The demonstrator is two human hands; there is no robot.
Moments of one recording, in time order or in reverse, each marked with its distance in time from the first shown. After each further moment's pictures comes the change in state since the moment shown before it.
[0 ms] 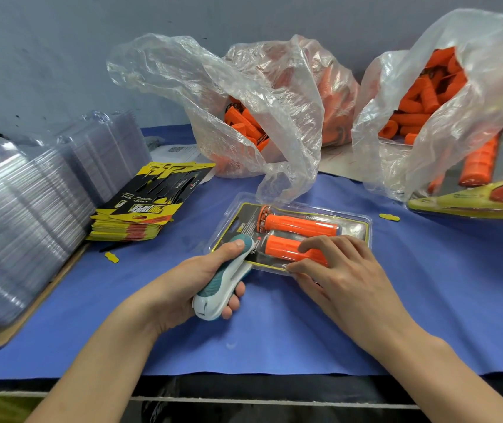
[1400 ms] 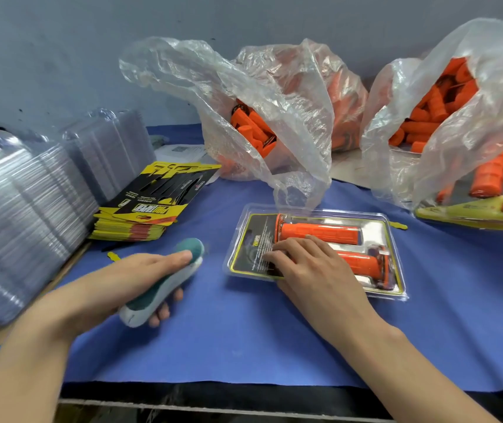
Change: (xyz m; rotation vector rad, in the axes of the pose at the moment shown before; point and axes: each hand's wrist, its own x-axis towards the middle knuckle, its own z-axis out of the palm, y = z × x) left_hand -0.028 0.002 -0.077 0.410 0.253 -0.024; right_hand 0.033 -0.025 0.020 -0.035 -0.205 -0.031
